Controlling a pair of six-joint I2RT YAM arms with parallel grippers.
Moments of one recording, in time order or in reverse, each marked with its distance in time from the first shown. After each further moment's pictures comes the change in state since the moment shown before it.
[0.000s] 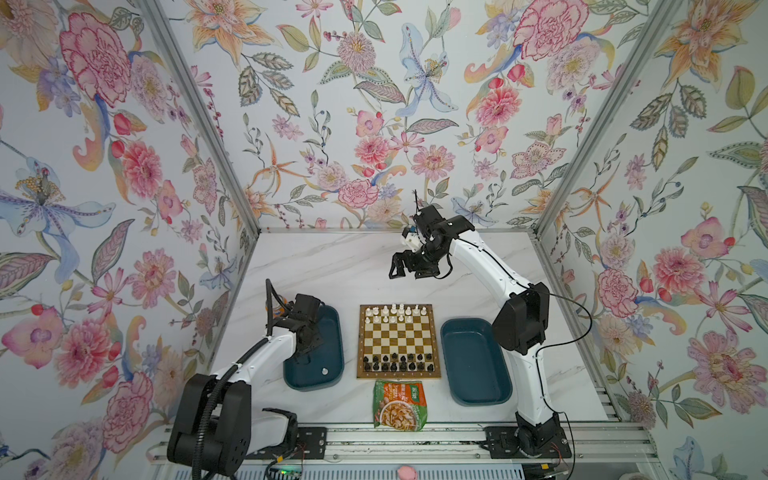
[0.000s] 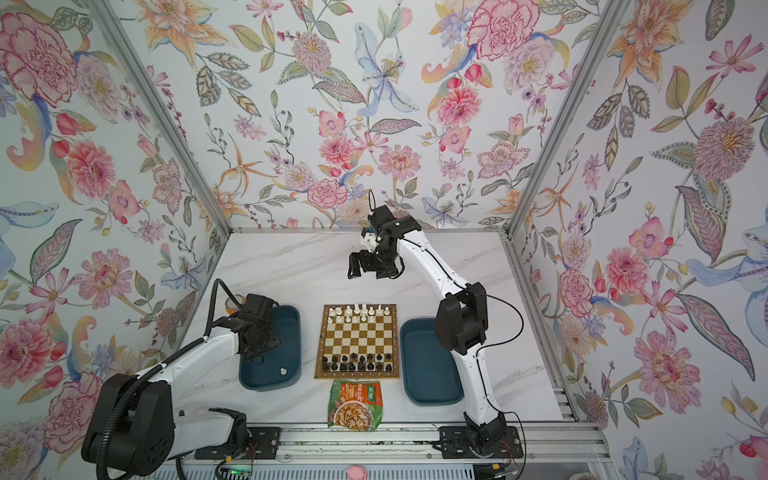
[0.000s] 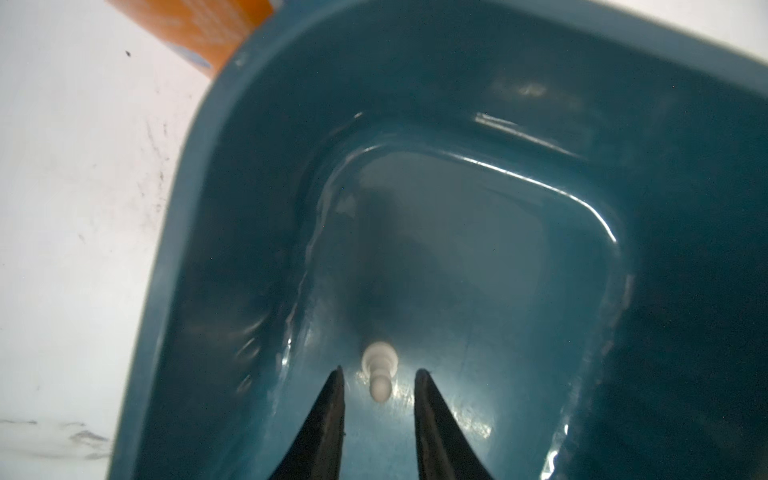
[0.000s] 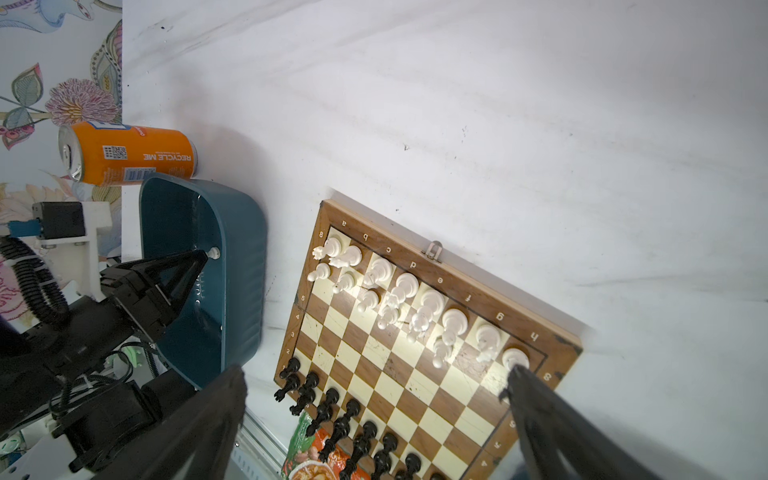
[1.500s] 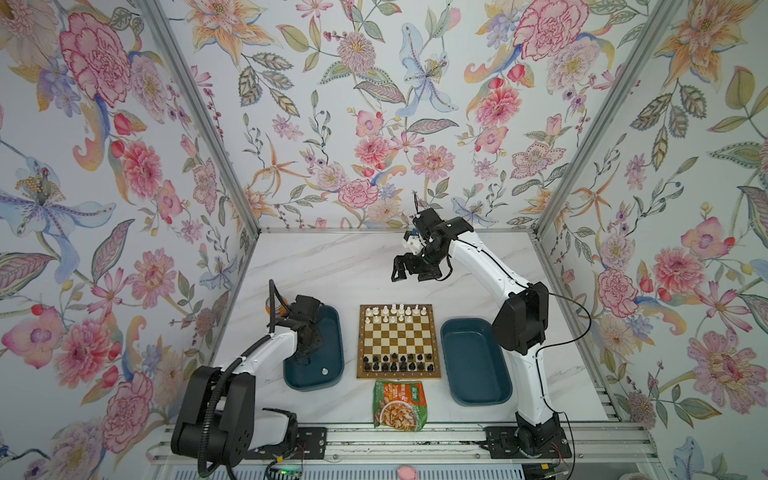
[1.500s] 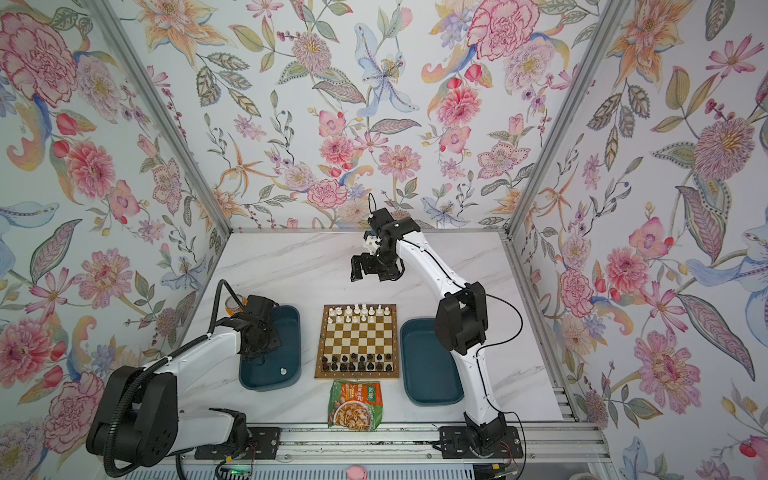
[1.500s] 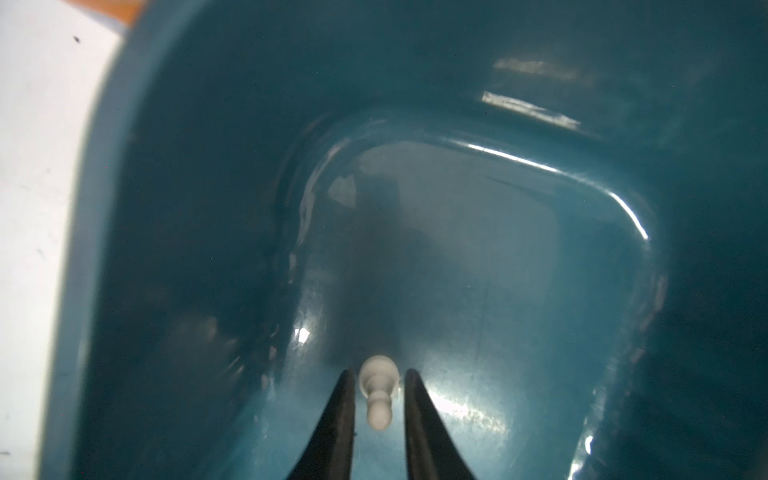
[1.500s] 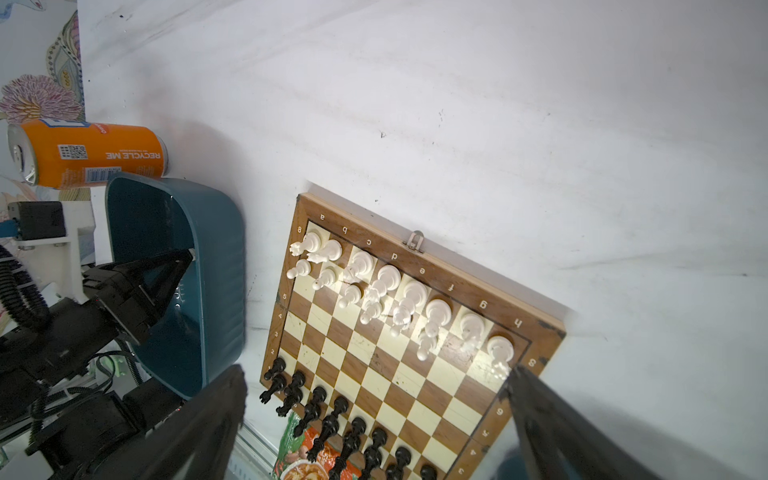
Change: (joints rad) left arm 0.013 0.038 -0.018 0.042 0.025 0.040; right arm 0.002 0.000 -0.026 -0.008 0.044 0.011
